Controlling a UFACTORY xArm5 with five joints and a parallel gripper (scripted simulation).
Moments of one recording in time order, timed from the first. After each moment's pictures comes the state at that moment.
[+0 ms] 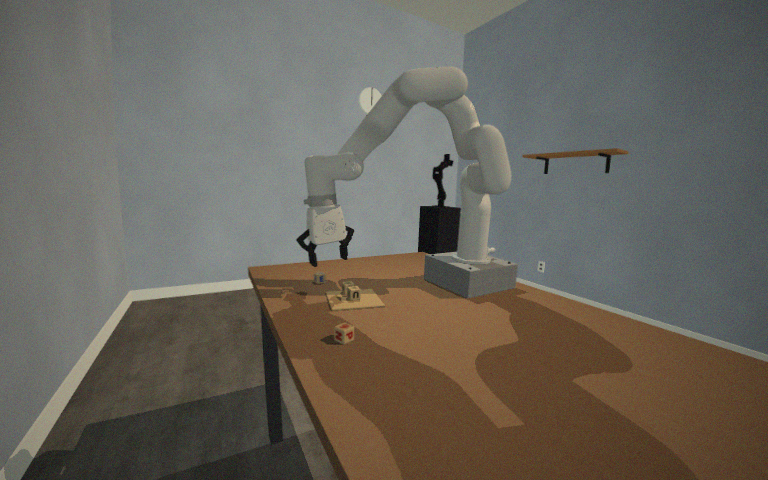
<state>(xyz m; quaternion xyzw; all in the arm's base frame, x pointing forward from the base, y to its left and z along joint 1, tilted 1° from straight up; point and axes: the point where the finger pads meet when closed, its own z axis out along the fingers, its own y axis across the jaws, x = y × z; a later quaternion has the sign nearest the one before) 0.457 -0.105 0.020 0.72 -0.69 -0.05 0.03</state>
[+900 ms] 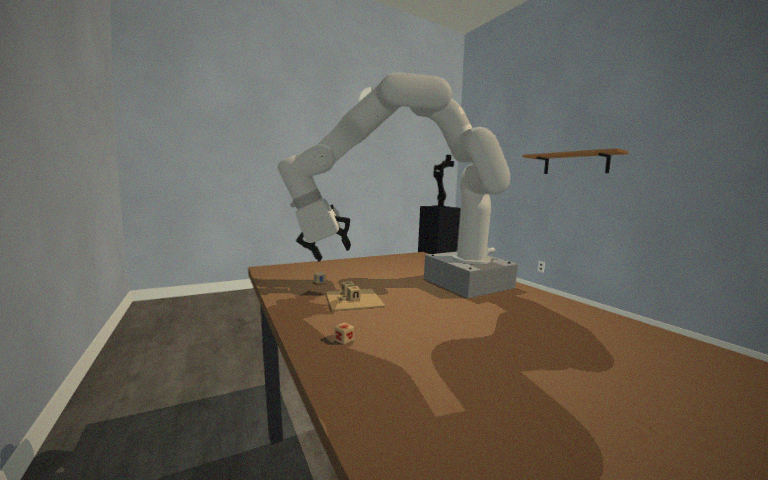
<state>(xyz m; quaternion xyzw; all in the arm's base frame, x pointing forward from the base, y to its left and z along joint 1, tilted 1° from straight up) 0.438 -0.122 0.036 0.46 -0.86 -0.15 0.16</state>
